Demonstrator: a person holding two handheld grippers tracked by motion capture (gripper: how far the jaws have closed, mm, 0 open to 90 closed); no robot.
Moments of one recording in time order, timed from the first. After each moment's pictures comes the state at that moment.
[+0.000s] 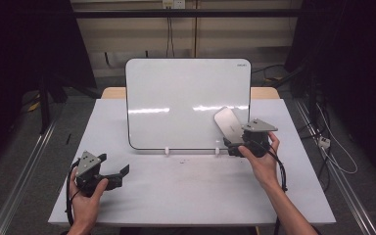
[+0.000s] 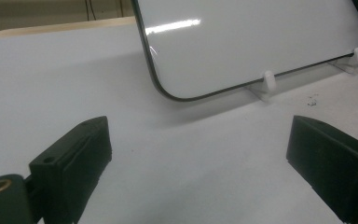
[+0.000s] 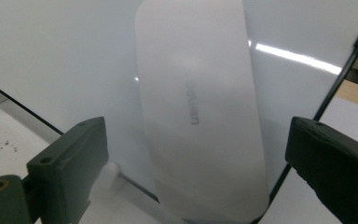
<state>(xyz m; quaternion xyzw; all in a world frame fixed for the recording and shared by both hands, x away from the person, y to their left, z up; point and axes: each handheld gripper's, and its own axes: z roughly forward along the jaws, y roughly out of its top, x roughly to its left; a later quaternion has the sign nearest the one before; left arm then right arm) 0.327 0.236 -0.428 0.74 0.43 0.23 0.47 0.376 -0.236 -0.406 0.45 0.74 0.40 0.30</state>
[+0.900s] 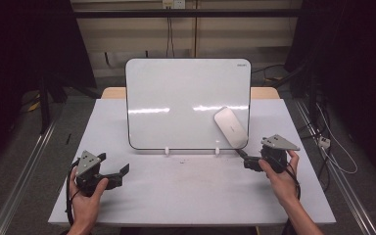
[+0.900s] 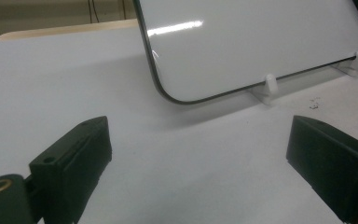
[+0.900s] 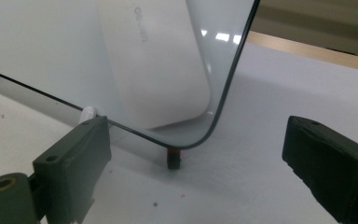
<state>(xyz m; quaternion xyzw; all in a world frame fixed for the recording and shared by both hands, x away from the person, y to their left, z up) 0.327 0.236 -0.427 0.74 0.43 0.24 0.47 0.330 -0.272 -0.423 0.49 0.71 0.40 0.31</state>
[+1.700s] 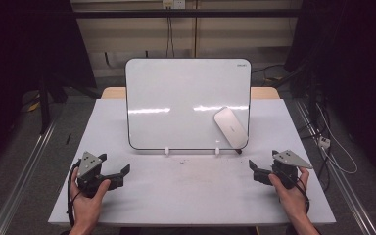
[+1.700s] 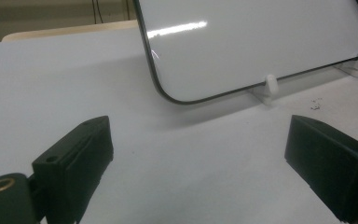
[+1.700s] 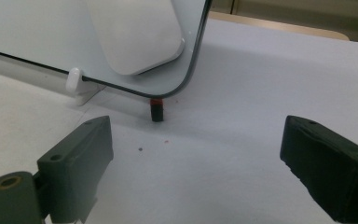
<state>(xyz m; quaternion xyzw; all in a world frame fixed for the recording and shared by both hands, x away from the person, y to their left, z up) 0.323 0.231 -0.427 0.73 0.43 0.25 0.46 0.294 -0.294 -0.446 0.52 0.68 0.41 0.32</state>
